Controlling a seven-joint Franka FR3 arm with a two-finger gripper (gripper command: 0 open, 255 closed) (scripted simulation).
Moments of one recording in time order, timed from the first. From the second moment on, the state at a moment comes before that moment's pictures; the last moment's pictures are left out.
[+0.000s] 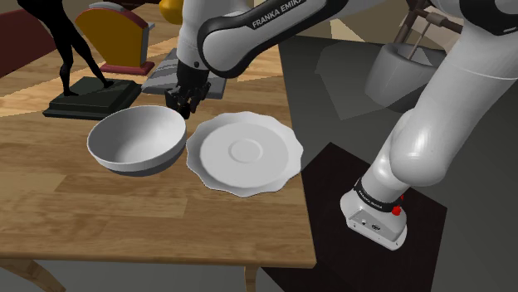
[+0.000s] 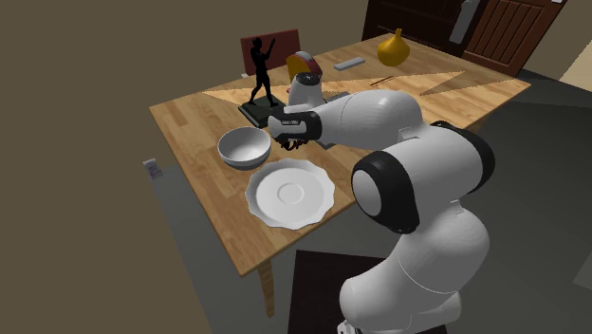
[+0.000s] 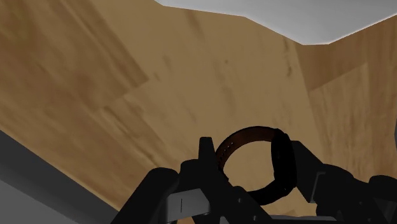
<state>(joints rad) 0.16 0.04 0.34 -2.11 0.07 2.46 0.30</state>
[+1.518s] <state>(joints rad) 0.17 -0.12 0.33 -2.04 0.12 2.24 0.30</state>
